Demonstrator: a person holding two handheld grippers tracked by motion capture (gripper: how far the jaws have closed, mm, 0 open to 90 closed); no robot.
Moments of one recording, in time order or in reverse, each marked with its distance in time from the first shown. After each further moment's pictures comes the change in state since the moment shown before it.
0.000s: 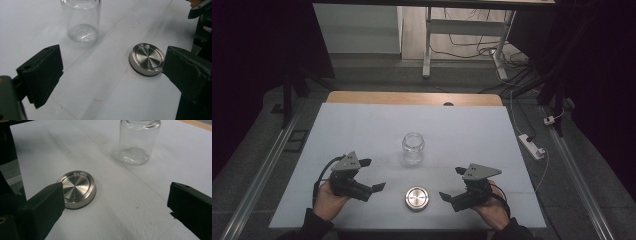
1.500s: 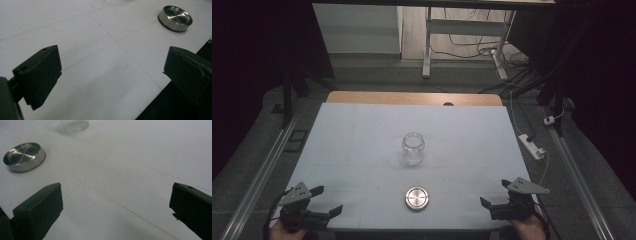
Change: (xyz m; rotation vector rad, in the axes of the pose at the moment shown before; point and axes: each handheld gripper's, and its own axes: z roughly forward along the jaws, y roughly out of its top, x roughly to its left) left arm -0.005 -0.105 -0.079 0.022 0.197 -0.232; right arm -0.029 -0.070 -0.082 0.036 -0.278 0.203
